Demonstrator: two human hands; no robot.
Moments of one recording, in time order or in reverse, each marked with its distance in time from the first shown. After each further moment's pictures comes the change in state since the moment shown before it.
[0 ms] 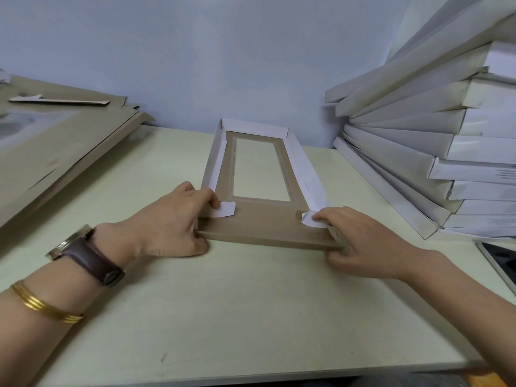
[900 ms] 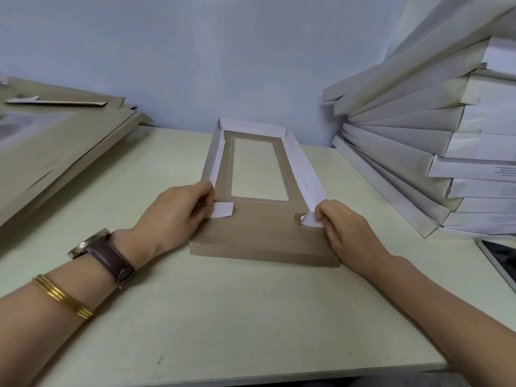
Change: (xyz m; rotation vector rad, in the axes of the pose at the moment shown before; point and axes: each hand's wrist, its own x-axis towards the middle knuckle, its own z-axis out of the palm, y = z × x) left_hand 0.010 -0.003 0.015 -0.117 0.260 -0.073; right_hand 0.015 -0.004 0.027 0.111 0.344 0.052
